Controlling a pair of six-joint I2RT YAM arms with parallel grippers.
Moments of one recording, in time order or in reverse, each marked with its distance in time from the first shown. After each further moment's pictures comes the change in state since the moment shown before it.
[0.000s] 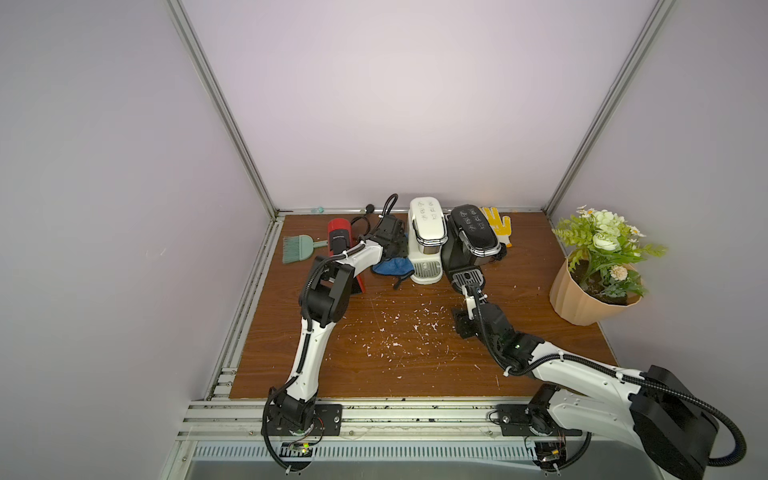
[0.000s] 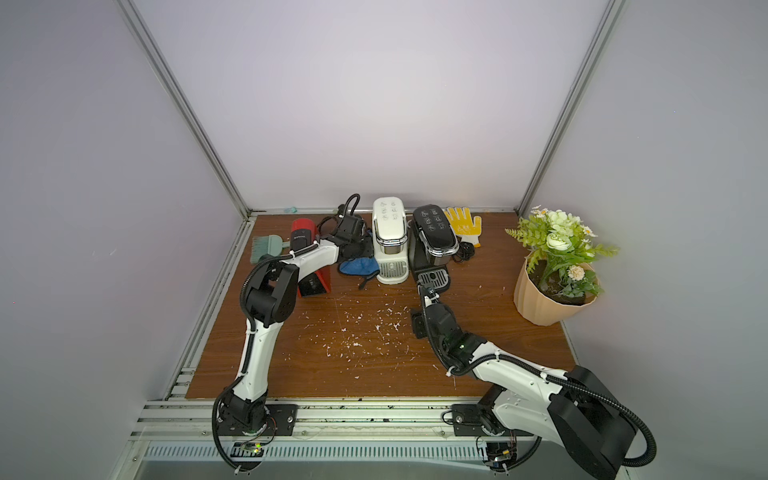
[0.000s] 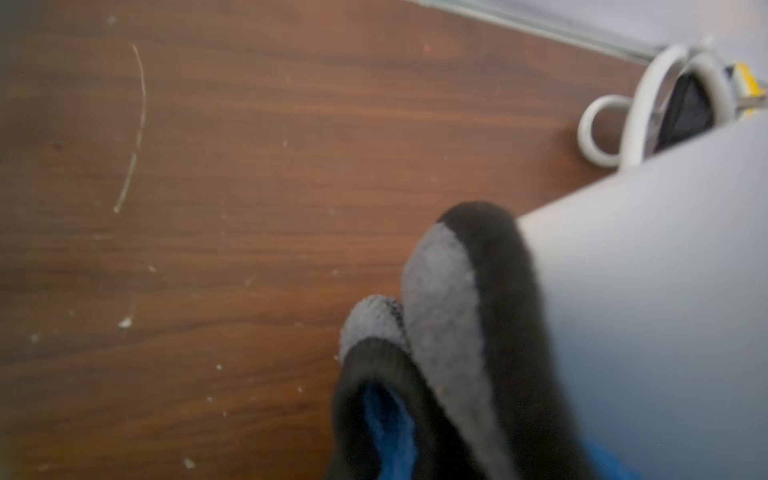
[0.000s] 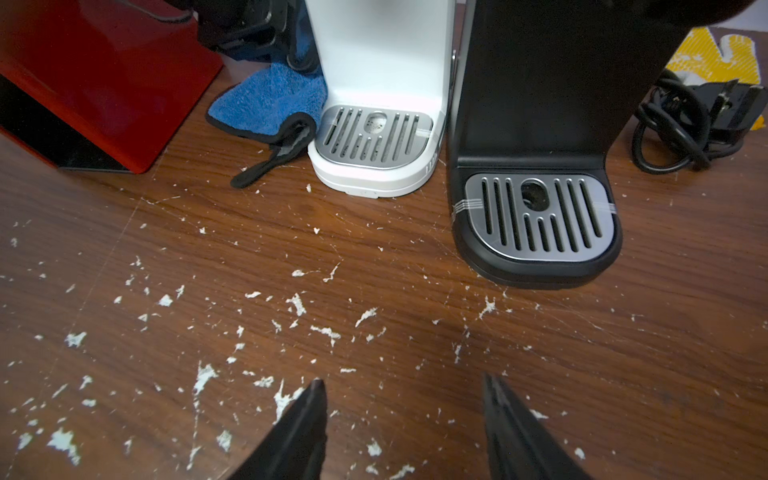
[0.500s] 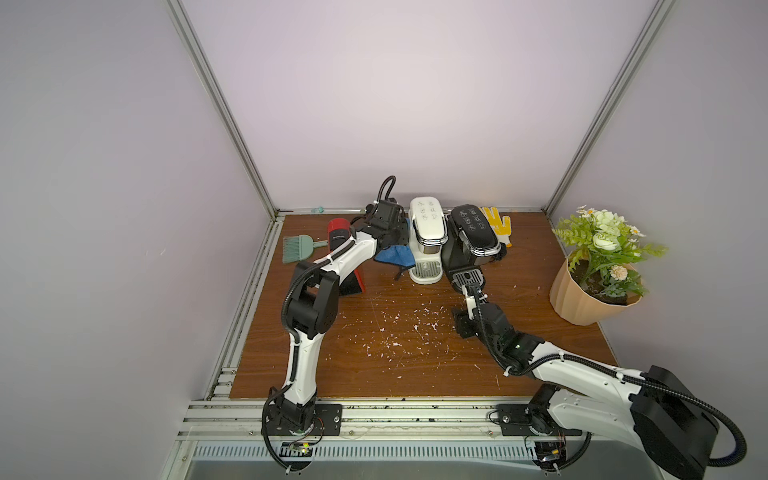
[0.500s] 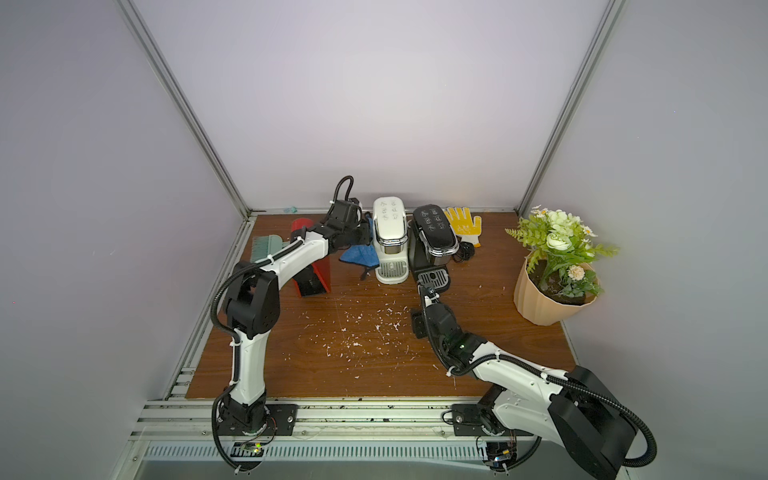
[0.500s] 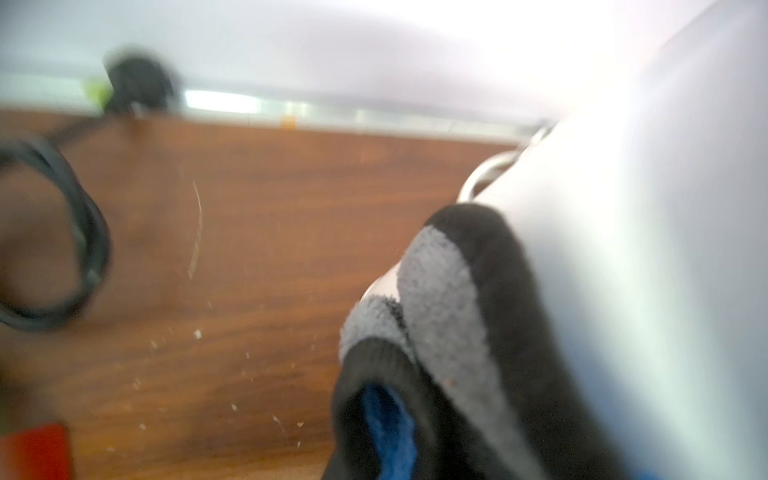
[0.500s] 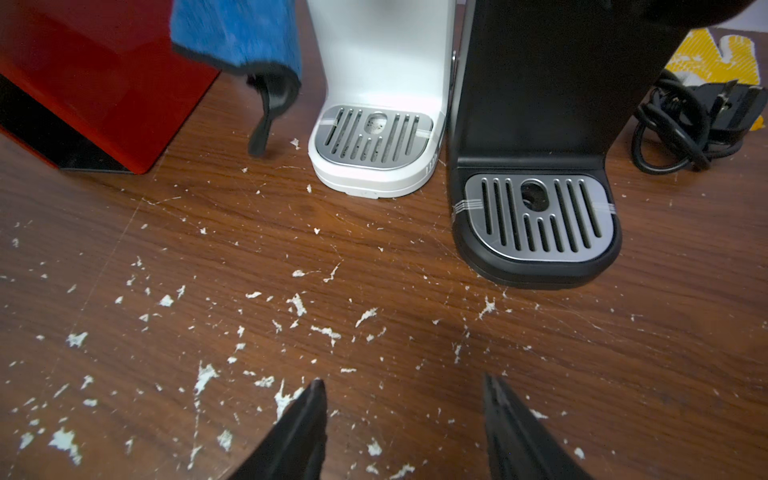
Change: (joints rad) left arm -0.008 -0.218 0.044 -0.085 0.001 0.056; right arm 0.000 -0.003 0.000 -0.002 0.000 0.000
